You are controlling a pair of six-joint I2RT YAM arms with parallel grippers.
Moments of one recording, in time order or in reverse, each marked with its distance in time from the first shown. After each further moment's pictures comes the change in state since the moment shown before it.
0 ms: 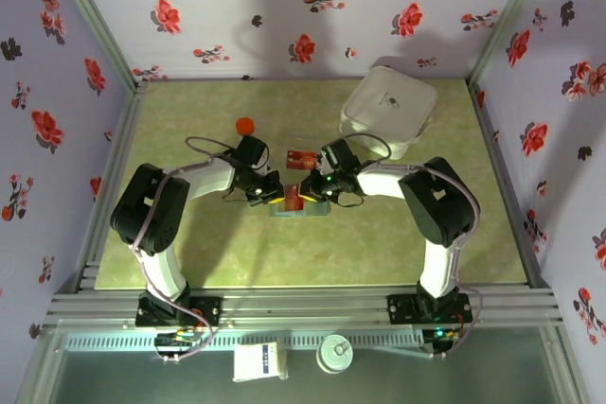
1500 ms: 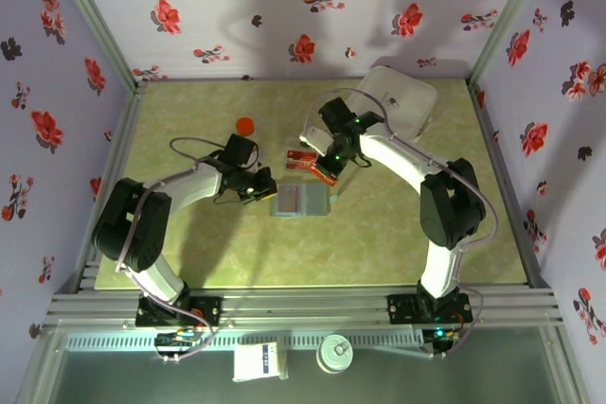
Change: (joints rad) left arm 0.036 -0.145 -0.080 0.029 -0.030 -0.010; right arm -0.021 -0.023 0.521 -0.819 0.340 -1.299
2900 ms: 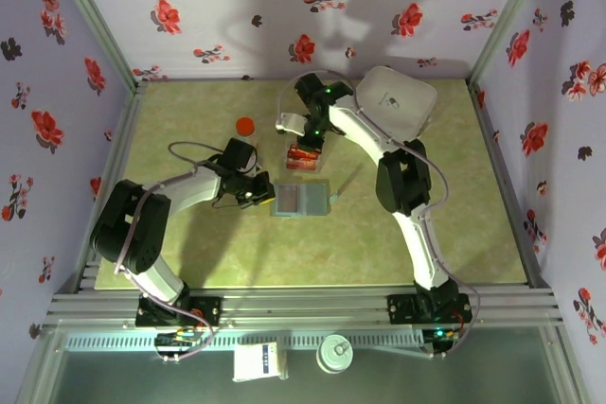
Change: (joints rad) left arm 0.000 -0.015 -0.039 0.004 -0.008 -0.005; right arm 0.000 0.480 0.684 -0.270 -0.035 -0.362
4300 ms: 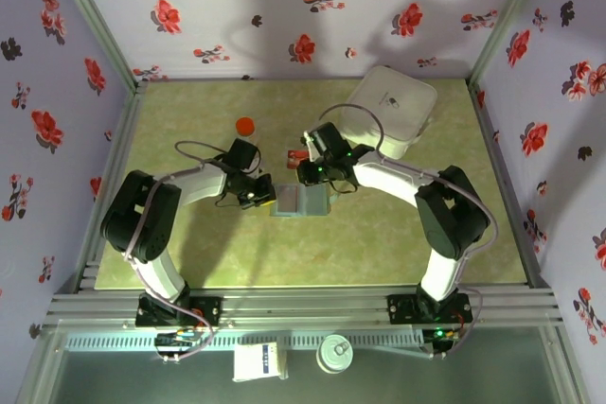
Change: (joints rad) left arm 0.000 0.091 0.031 -0.005 -0.007 0.040; right arm 0.112 -0.554 -1.011 0.830 0.037 1.232
